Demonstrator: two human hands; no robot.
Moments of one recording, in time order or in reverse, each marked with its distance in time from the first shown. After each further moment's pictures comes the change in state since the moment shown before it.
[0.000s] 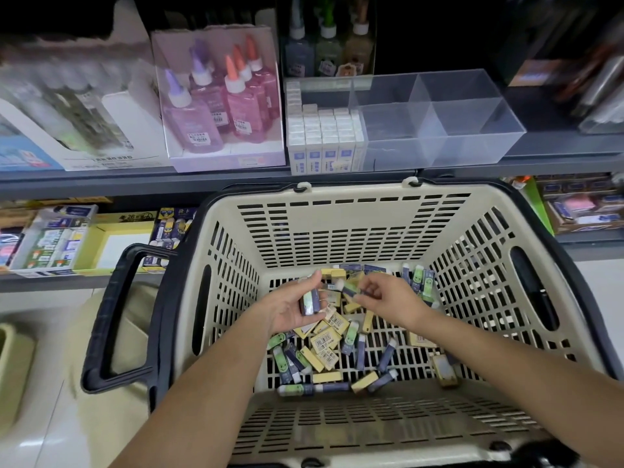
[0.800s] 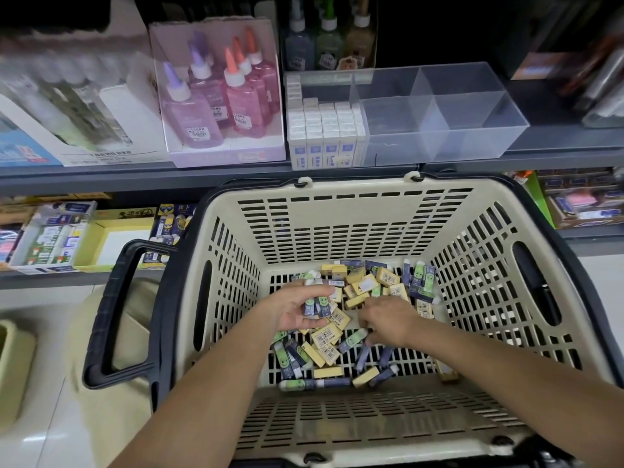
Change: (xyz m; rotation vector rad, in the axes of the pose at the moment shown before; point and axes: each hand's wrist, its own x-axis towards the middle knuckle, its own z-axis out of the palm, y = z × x) left_hand 0.006 -0.006 0.005 0.126 0.133 -0.047; right_hand -0.003 0.010 0.024 -0.825 -0.486 -0.142
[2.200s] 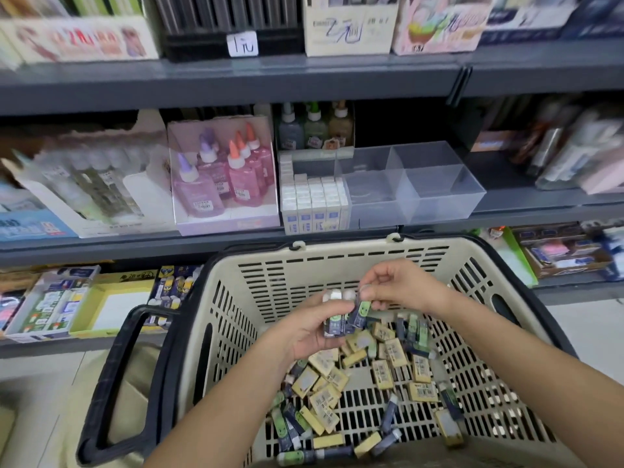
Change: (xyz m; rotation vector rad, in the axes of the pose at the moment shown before) left_hand -0.060 0.061 0.053 0.065 -0.250 0.260; right_hand -0.053 0.041 -0.137 1.232 0.424 -0.074
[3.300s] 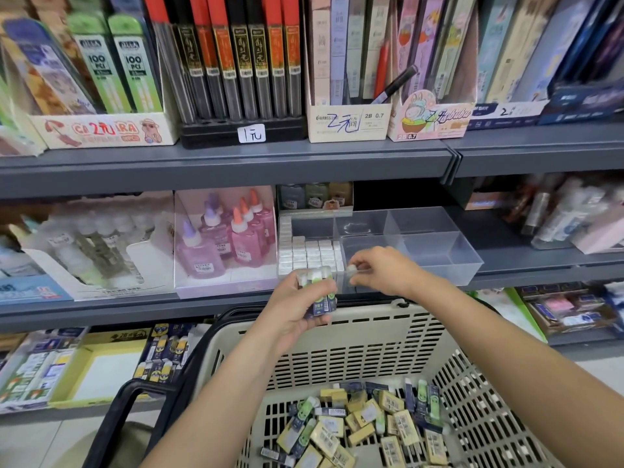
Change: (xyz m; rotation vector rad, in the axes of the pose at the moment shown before) left_hand -0.009 0.108 0.007 -0.014 0.251 0.414; right_hand 0.082 -0.066 -0.049 -0.874 0.281 -0.143
